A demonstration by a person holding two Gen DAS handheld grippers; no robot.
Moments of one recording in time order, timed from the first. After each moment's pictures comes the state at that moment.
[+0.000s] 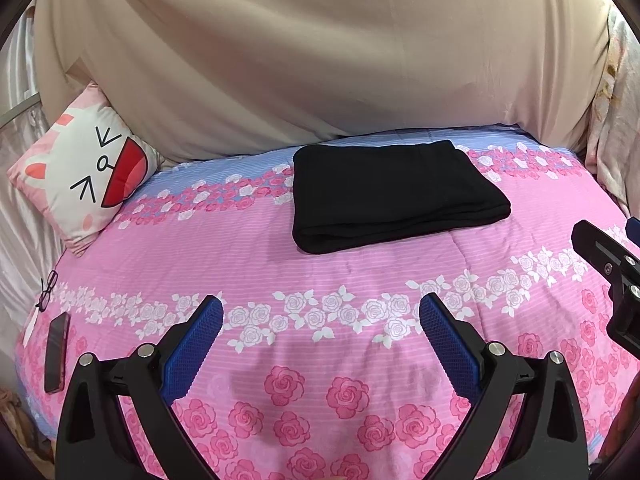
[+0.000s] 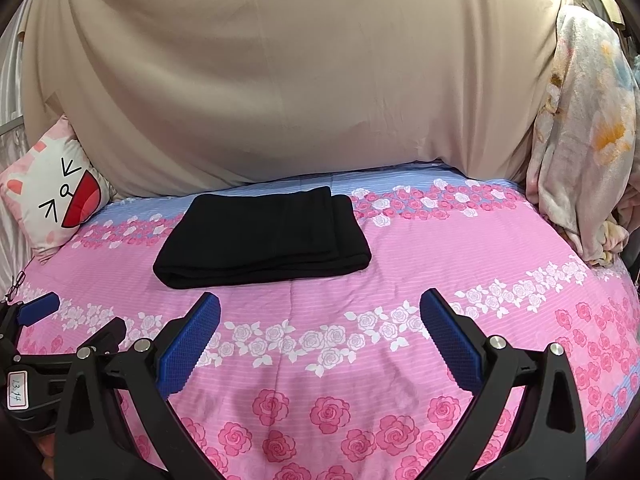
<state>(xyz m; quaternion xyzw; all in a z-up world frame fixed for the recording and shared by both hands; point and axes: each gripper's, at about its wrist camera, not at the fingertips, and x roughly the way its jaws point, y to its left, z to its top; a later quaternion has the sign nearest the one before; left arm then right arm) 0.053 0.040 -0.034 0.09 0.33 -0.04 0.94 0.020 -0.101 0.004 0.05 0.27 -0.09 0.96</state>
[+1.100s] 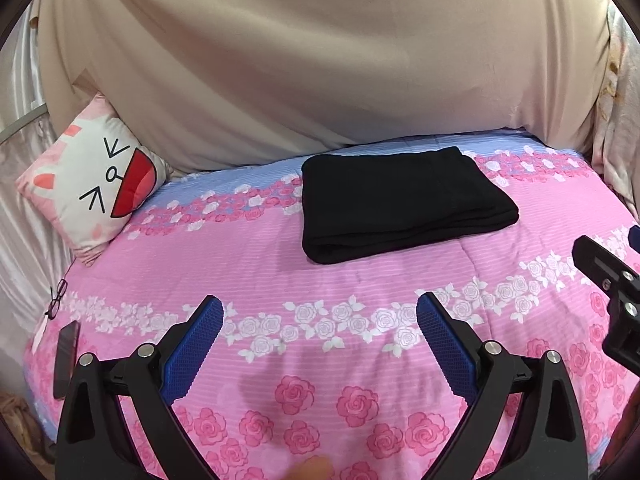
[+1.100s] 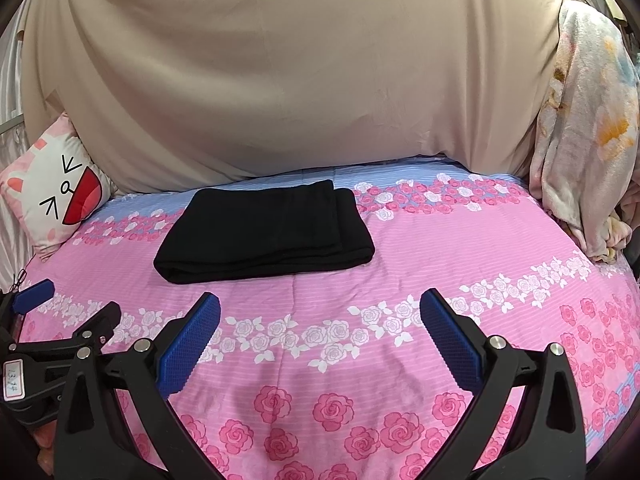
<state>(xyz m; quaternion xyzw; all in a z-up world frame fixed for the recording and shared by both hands) 0.052 0.043 -0.033 0.10 0.32 -0.04 0.94 0.021 -0.096 -0.003 0.05 0.27 -0.09 0.96</state>
